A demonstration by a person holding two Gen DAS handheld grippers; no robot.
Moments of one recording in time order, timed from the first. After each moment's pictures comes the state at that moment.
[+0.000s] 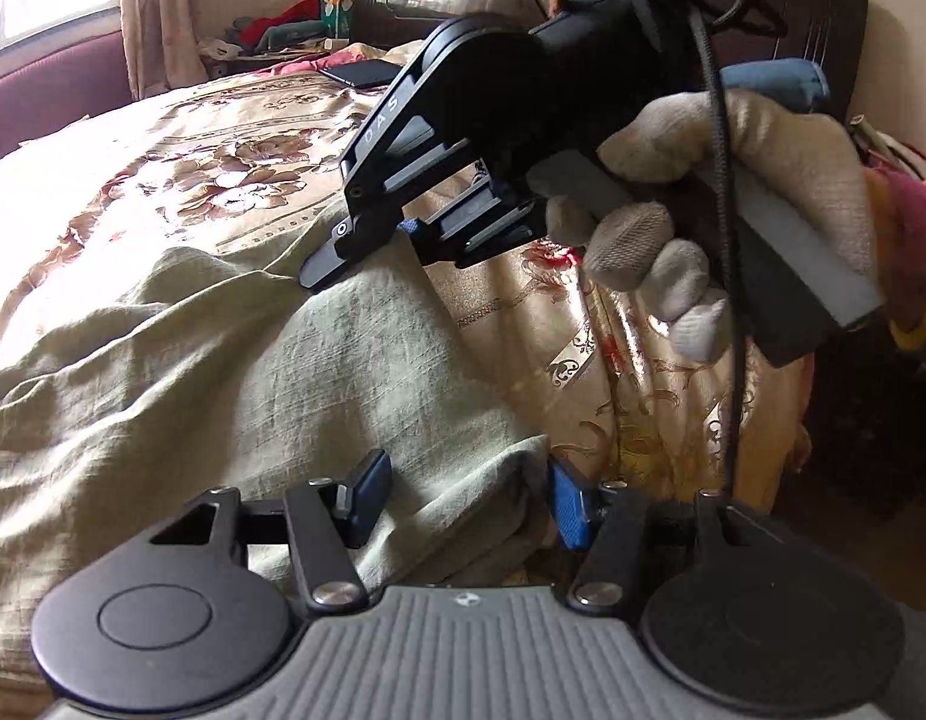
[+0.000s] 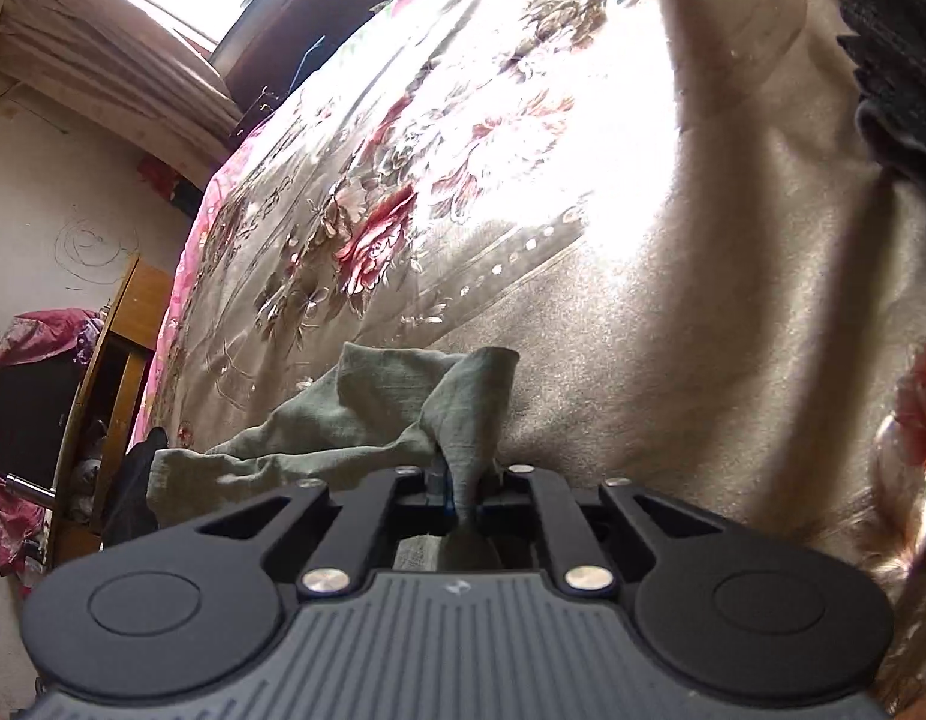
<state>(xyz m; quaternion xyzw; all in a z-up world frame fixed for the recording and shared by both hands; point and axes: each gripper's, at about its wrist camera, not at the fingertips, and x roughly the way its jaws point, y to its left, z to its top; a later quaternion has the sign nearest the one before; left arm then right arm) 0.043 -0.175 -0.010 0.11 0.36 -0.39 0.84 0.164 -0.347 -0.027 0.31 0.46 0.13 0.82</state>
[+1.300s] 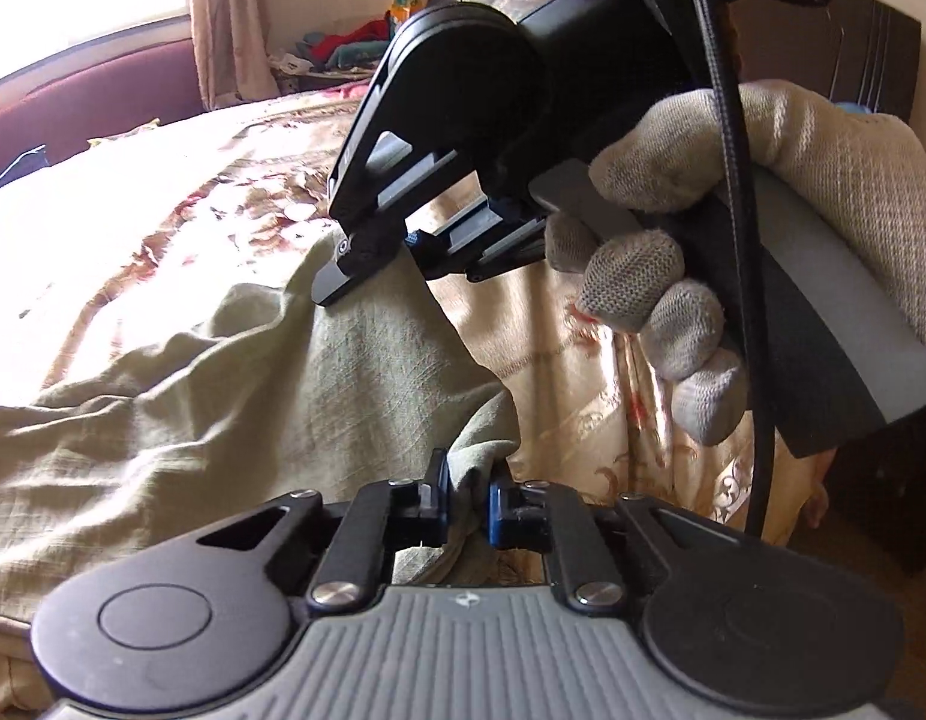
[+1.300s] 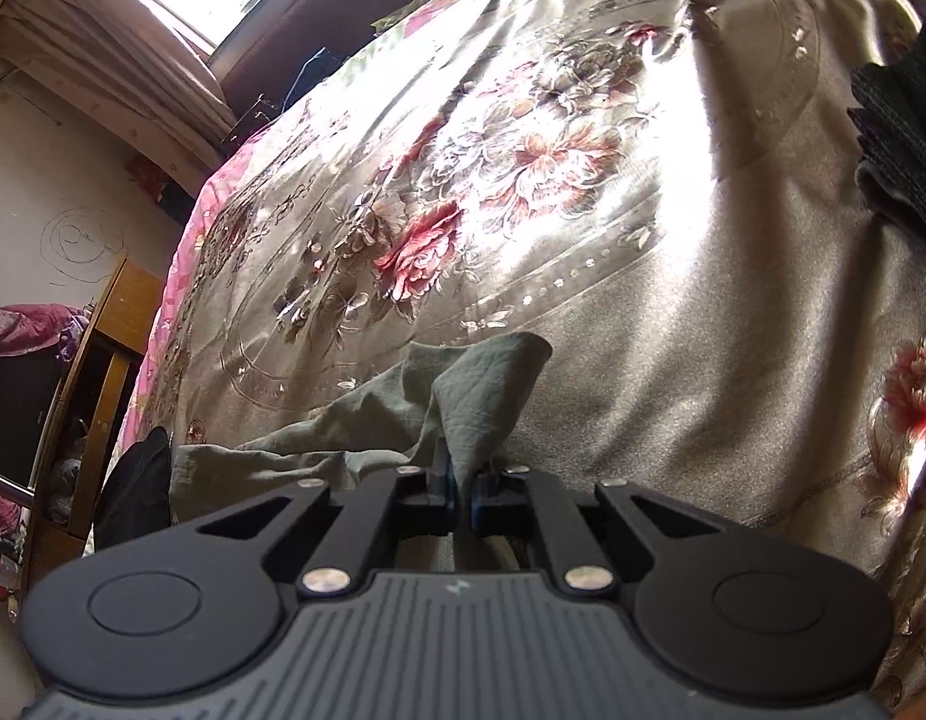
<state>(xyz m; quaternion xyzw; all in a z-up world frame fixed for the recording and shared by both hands) 0.019 -0.167 0.030 0.07 0.34 -0.33 0.88 0.157 -0.298 0.020 0.26 0.45 0.10 0.85</state>
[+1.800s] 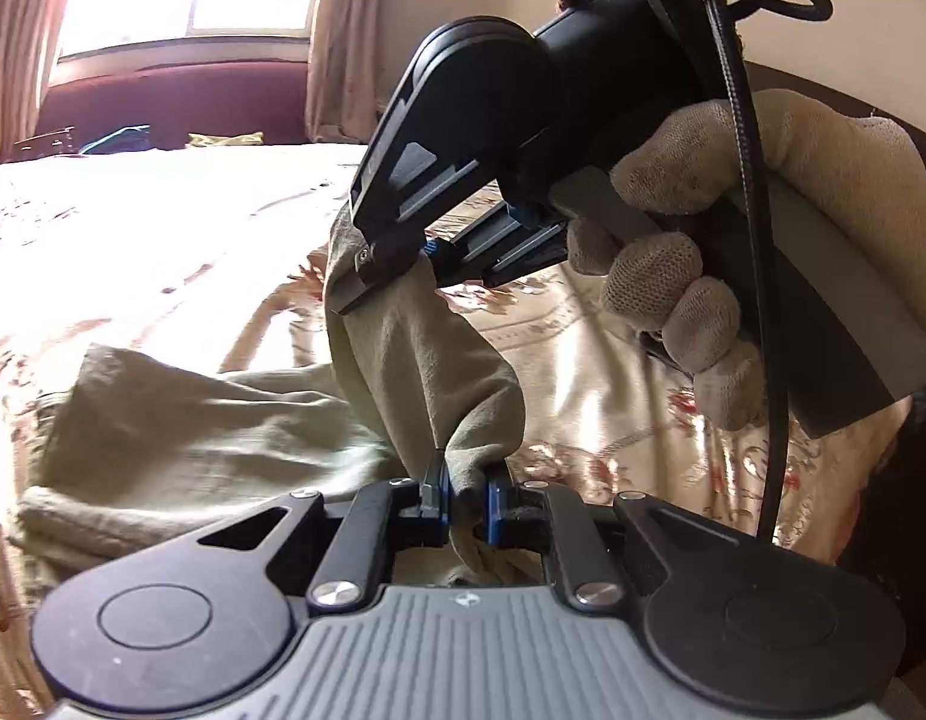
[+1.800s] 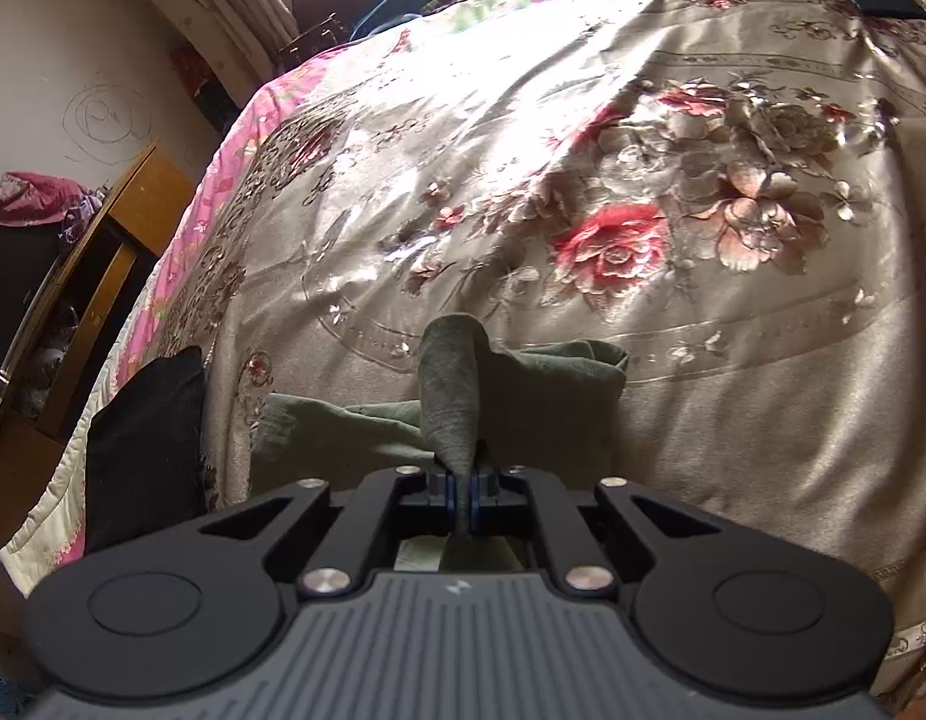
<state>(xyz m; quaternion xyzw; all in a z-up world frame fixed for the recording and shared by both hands) 0.017 -0.035 0.052 -0.02 0.31 -0.26 0.91 0.187 -0.151 0.065 0.14 0.48 0.15 0.85</state>
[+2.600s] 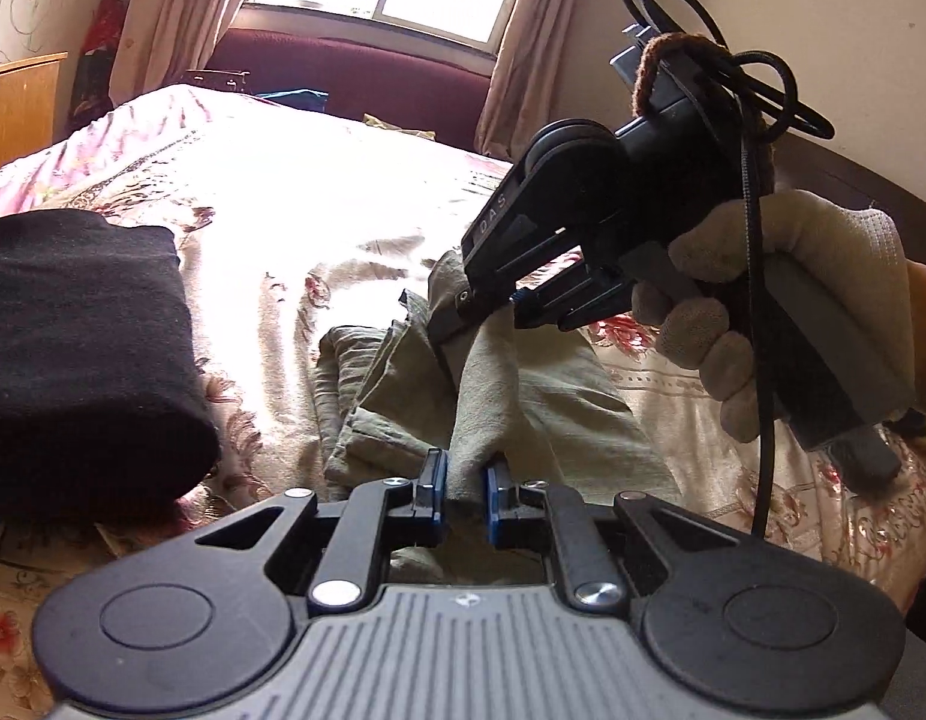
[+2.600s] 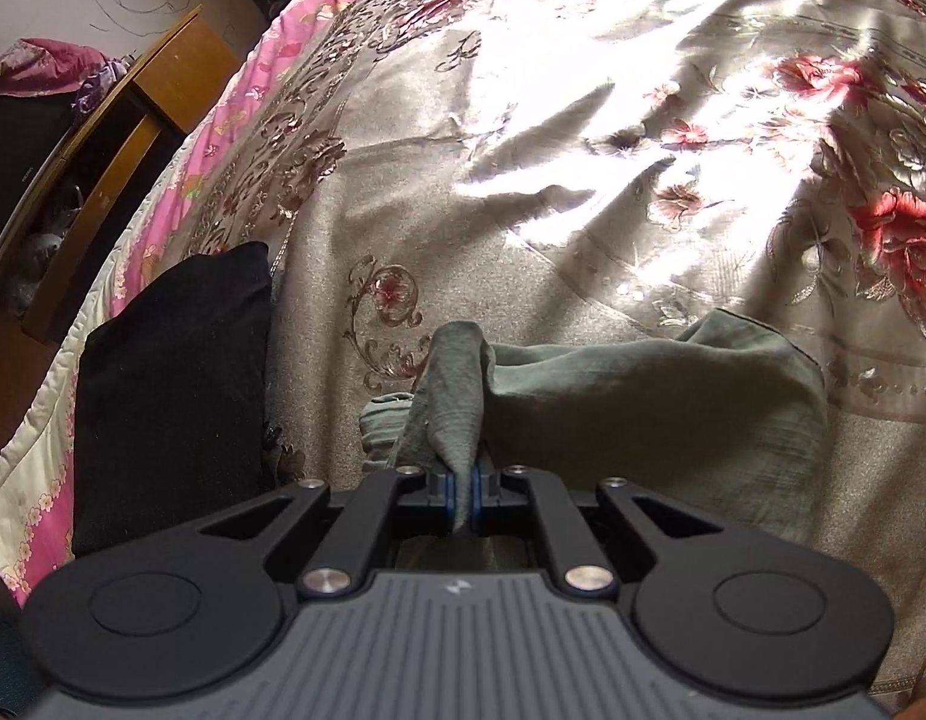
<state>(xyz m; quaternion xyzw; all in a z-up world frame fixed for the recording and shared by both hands) 0.027 0.138 0.021 -0.12 0.31 -0.15 0.93 0.235 0.013 0.015 0.08 0.54 0.18 0.82</state>
